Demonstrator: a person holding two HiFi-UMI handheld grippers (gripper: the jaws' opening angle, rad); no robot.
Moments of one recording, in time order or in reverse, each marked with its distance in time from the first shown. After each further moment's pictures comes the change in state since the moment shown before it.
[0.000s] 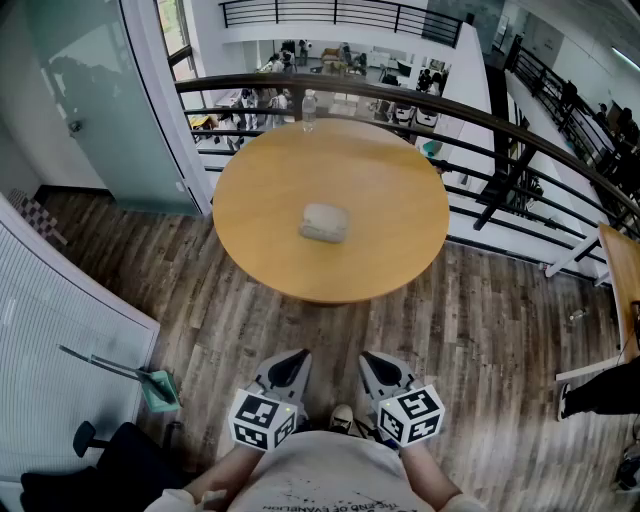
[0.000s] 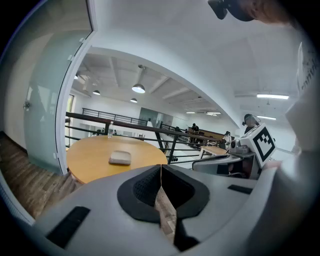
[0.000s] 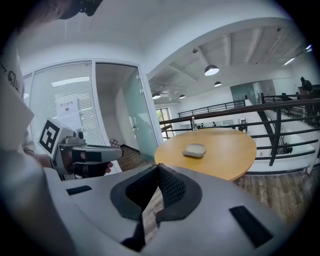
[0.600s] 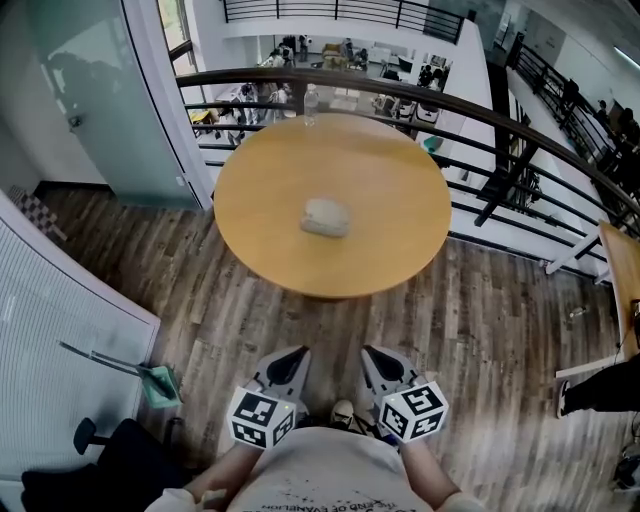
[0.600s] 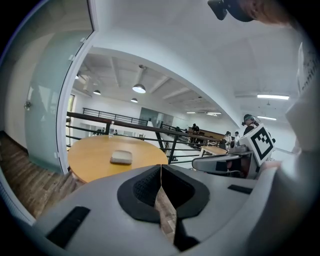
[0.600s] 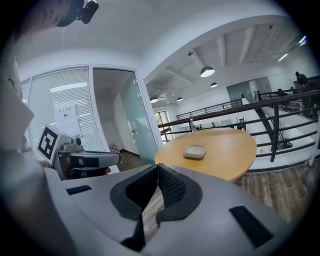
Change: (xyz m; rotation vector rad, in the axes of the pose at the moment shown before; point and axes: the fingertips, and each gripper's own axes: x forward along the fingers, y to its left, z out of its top) left arm -0.008 0.009 -0.002 -0.003 -0.001 0.004; right arm 0.005 0.003 0.004 0.044 -0.047 -0.004
